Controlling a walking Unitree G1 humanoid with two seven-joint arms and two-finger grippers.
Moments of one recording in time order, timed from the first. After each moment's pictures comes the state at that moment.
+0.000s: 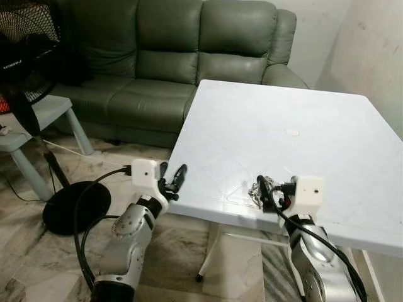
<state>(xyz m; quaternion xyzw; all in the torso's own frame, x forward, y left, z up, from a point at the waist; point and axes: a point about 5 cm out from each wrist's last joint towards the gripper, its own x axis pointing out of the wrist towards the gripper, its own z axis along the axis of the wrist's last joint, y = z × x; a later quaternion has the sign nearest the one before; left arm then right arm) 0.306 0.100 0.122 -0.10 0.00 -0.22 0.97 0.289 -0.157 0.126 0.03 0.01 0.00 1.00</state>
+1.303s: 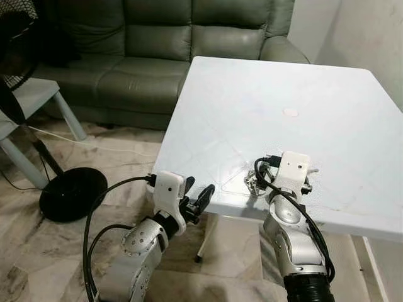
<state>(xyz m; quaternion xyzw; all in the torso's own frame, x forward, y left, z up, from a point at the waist) 0.269 0.078 0.128 -0.08 0.04 -0.29 0.95 0.325 -0.136 0.134 0.02 0.07 -0.16 0.98</state>
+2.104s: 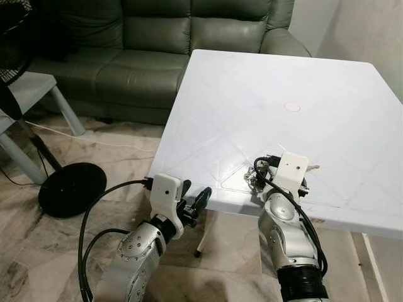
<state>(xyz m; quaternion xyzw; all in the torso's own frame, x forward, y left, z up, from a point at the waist) 0.263 0.080 0.130 -0.08 0.05 -0.28 0.96 0.336 -0.131 0.132 0.04 0.07 -0.20 0.98</state>
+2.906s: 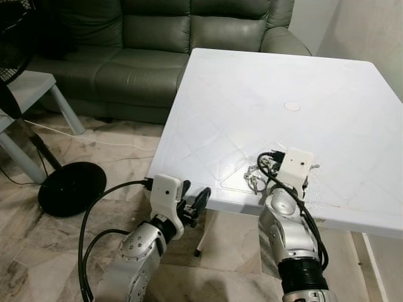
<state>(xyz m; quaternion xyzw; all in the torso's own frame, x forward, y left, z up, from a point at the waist) 0.264 0.080 0.130 -0.08 0.05 -0.27 0.96 0.340 -0.138 0.135 0.03 0.06 -0.23 0.97</state>
